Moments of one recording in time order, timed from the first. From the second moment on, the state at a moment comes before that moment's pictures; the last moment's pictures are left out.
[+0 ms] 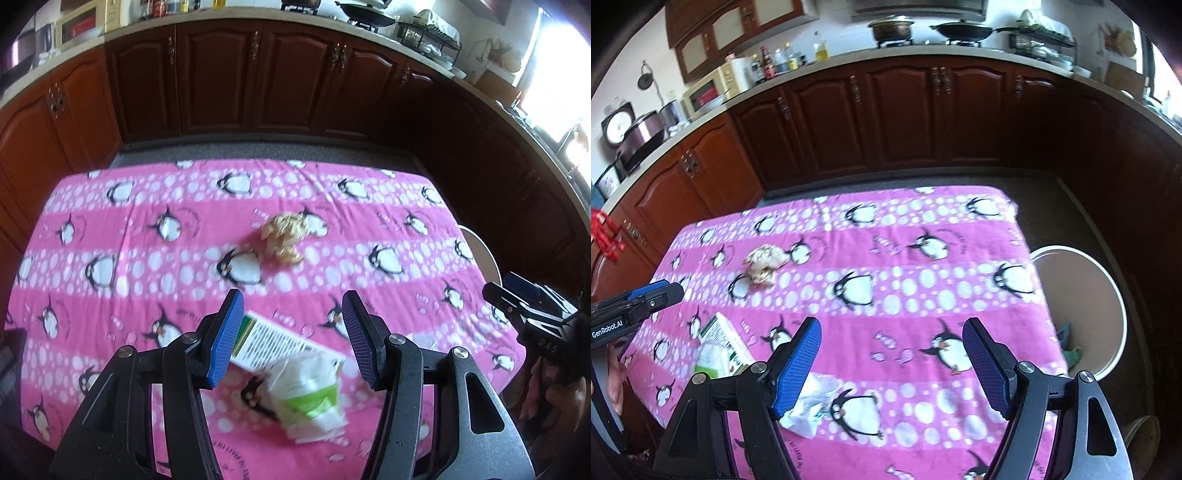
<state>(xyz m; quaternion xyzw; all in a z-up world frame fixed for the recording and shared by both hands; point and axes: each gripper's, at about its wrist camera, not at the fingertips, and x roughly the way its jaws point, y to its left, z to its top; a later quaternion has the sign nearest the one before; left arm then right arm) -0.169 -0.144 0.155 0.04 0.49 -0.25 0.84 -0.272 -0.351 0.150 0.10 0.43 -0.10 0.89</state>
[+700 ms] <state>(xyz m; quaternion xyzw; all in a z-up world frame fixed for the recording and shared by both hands) -0.209 -0.141 0.096 0.04 0.56 -0.25 0.79 -0.268 -0.309 0.097 0.13 0.51 -0.01 0.85</state>
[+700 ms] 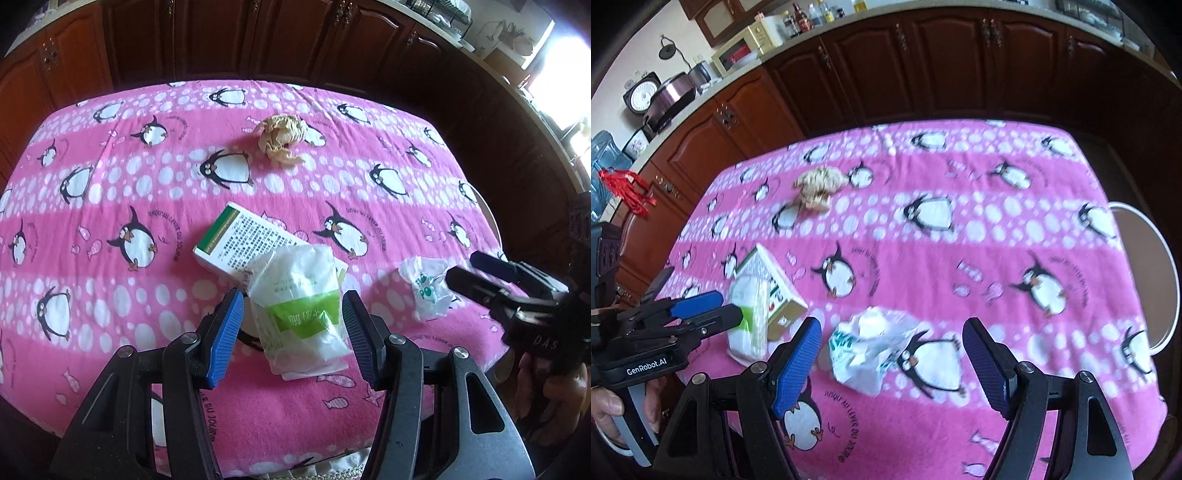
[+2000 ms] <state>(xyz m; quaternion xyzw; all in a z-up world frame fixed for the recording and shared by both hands) -0.220 -0.139 0.117 0.04 0.52 -0.28 0.81 -0.272 -0.304 0.107 0.15 0.49 0.04 0.86</state>
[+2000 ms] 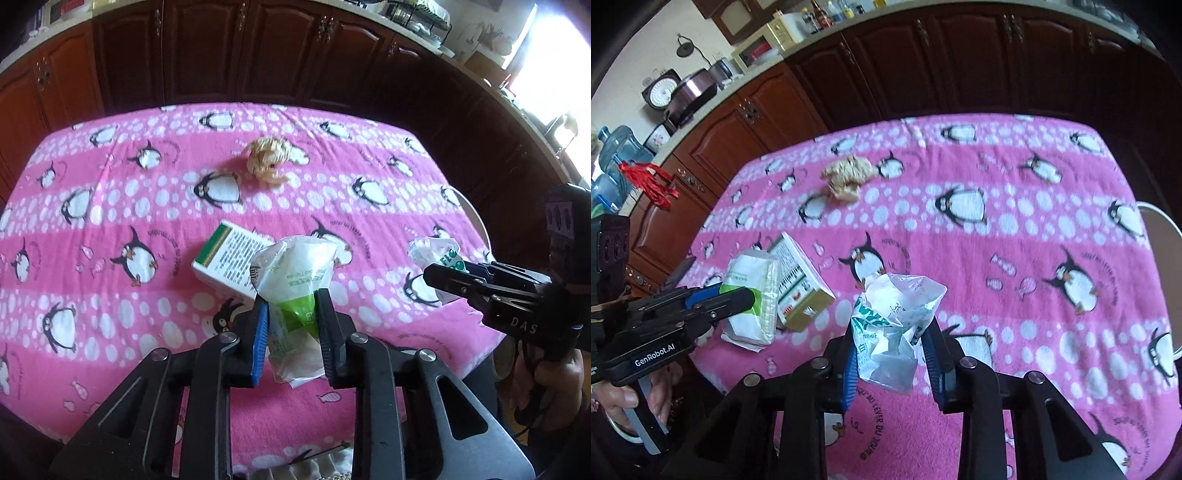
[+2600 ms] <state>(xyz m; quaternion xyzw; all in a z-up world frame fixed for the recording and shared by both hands) -0.214 -0.215 0.147 0.09 0.48 -0.33 0.81 -0.288 -0.355 0.142 0.16 0.44 -0.01 0.88</state>
